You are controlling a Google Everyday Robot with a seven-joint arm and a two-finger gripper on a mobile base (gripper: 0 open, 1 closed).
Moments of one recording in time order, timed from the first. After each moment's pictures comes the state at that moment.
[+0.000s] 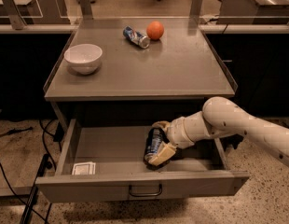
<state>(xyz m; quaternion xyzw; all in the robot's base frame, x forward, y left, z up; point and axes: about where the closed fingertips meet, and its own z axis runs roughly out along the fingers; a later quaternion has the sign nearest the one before) 0.551 -0.049 0.637 -0.61 0.67 0.24 0.33</state>
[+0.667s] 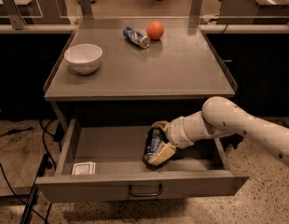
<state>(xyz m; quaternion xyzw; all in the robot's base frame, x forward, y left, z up) 0.551 -0.049 0.637 -0.61 0.67 0.24 0.33</state>
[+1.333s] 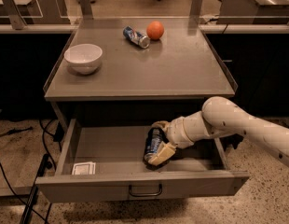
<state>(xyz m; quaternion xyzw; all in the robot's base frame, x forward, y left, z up) 0.551 -0.049 0.637 -0.61 0.67 0.24 0.33</state>
